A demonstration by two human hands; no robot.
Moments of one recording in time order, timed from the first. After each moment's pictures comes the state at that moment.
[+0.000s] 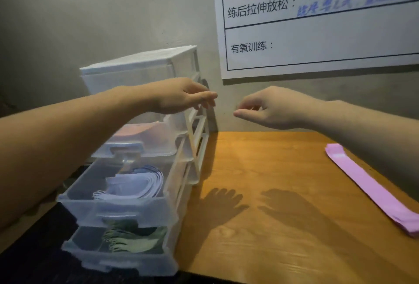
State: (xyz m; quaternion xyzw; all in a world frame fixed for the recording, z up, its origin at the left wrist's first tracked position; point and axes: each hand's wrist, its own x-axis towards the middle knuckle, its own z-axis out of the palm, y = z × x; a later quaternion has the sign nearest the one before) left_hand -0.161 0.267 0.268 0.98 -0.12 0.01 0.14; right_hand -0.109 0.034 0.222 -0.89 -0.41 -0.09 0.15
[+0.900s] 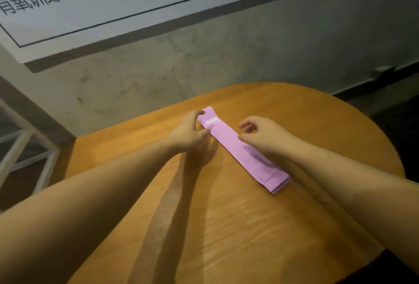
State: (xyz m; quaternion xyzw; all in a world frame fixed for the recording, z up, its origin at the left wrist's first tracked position) left_hand 0.084 -0.043 -0.012 0.95 -0.18 -0.05 0.26; right_hand 0.000 -0.257 -0.023 -0.92 0.04 -0.01 0.40
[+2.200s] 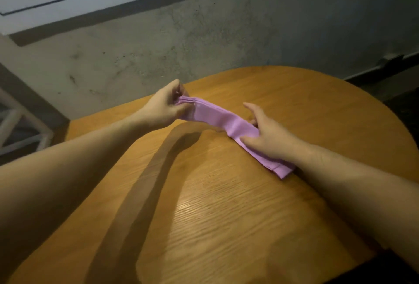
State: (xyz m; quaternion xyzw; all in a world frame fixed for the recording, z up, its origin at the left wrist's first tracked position) left_hand 0.092 0.009 0.011 0.90 -0.26 0.01 0.35; right_hand -0.011 -0.249 -0.059 -0.93 -0.02 -0.02 0.35
